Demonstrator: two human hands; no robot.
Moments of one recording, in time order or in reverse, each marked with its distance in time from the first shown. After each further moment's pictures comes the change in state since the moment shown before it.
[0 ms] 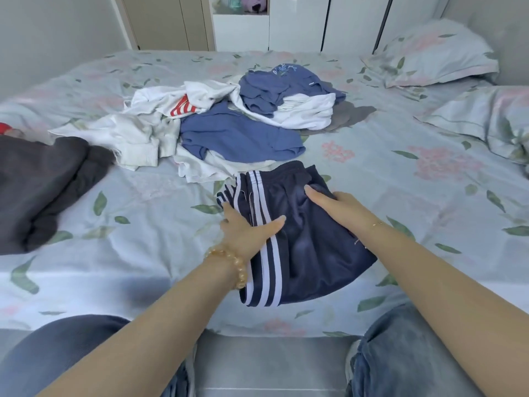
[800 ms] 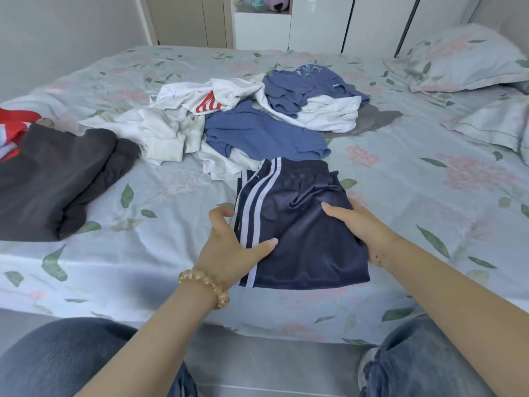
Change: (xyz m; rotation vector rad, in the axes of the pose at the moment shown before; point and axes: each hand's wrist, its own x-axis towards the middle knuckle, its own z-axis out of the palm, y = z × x) left_hand -0.023 -0.022 -0.069 0.242 0.028 0.186; right_hand 0.011 0.008 0.032 0.405 -0.142 -0.002
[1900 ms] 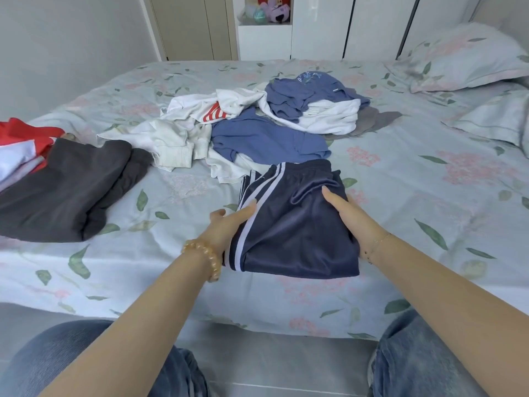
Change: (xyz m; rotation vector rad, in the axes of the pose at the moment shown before) left_hand 0.021 0.015 -0.020 -0.472 -0.129 -0.386; right_hand -0.013 -0.006 0.018 0.099 0.036 -0.039
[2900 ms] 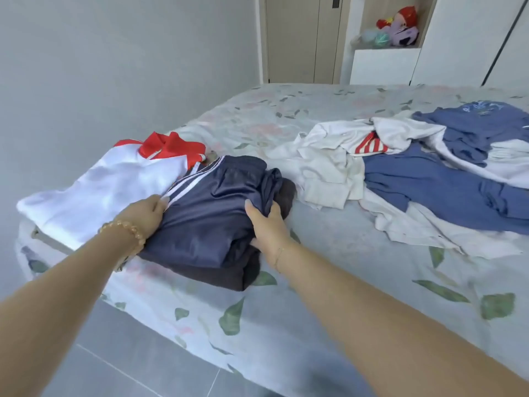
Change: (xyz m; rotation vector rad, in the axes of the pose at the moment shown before) left_hand 0.078 0.048 -0.436 0.938 0.713 0.135; right_hand 0.105 0.016 0.453 0.065 -0.421 -0.069
